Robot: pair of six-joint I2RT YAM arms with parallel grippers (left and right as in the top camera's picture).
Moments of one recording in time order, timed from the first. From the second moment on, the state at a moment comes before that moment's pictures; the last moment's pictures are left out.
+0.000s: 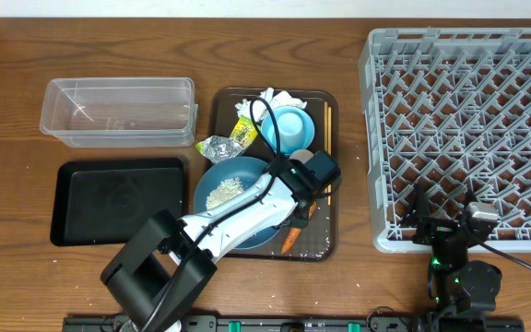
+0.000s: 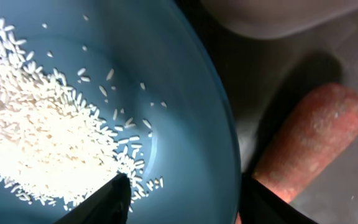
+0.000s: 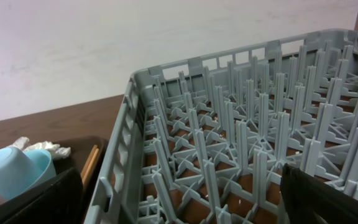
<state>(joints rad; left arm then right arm) -0.85 1.81 1.19 -0.90 -0.15 -0.70 -0.04 0.01 0.01 -0.07 0.01 0.22</state>
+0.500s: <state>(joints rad) -0.85 1.81 1.12 -0.82 -0.17 -0.70 -0.04 0.01 0.01 -0.07 0.01 0.22</state>
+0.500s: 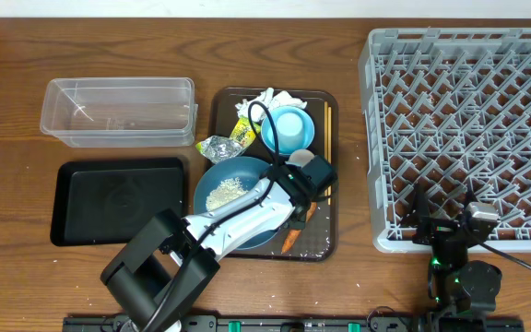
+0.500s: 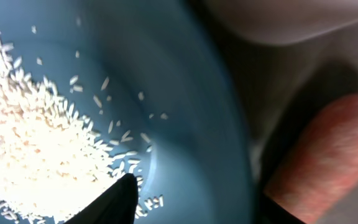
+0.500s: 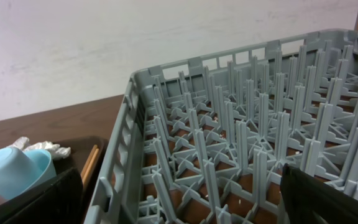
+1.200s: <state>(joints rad) -0.85 1.77 1.12 -0.81 -0.20 -0.67 -0.04 0.01 0.01 -0.07 0.01 0.22</state>
